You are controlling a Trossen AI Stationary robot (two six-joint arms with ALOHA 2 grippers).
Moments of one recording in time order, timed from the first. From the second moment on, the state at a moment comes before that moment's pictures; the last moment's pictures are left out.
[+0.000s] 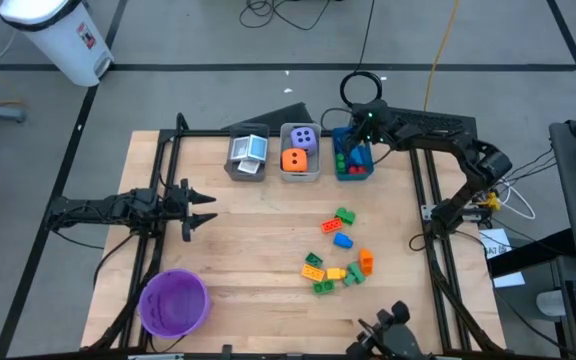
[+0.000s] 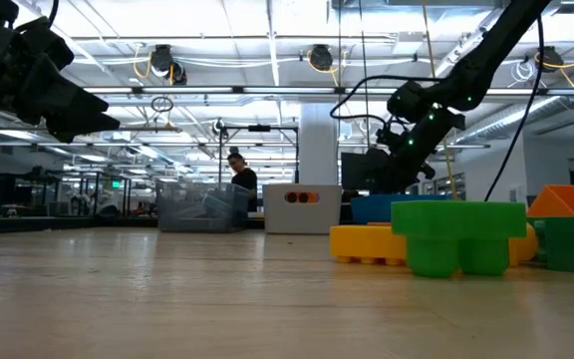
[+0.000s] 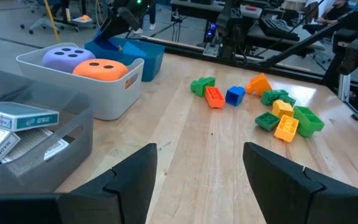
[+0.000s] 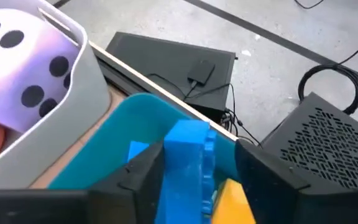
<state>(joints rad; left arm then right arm) -0.04 0.02 0.11 -0.28 -0.18 -0.19 -0.90 1.62 0.86 0.07 -0.03 0.03</state>
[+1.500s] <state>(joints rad) -0.04 0.02 0.11 -0.28 -0.18 -0.19 0.01 1.25 0.86 -0.16 -0.06 0.03</state>
